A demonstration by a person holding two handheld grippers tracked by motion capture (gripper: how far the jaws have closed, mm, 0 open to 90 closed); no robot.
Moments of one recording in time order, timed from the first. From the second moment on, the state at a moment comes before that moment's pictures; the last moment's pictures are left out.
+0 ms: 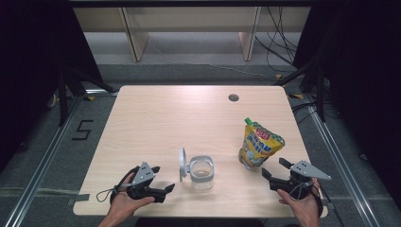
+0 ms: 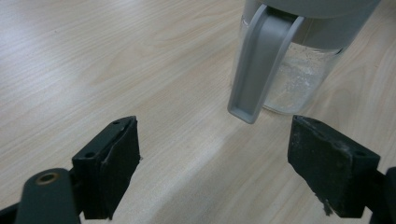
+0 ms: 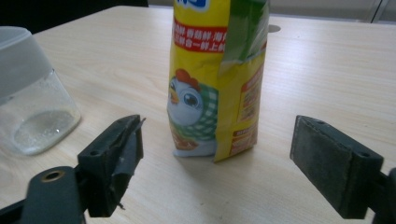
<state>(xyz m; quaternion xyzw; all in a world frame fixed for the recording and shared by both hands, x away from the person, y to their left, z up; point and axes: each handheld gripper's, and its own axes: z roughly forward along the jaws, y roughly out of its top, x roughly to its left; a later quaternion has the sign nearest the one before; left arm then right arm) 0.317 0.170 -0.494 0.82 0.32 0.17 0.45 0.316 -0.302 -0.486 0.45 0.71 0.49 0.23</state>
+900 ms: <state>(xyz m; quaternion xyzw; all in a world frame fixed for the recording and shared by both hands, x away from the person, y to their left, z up) 0.316 0.171 -0.495 0.82 0.32 0.18 0.45 0.353 -0.297 -0.502 0.43 0.72 0.49 0.25</state>
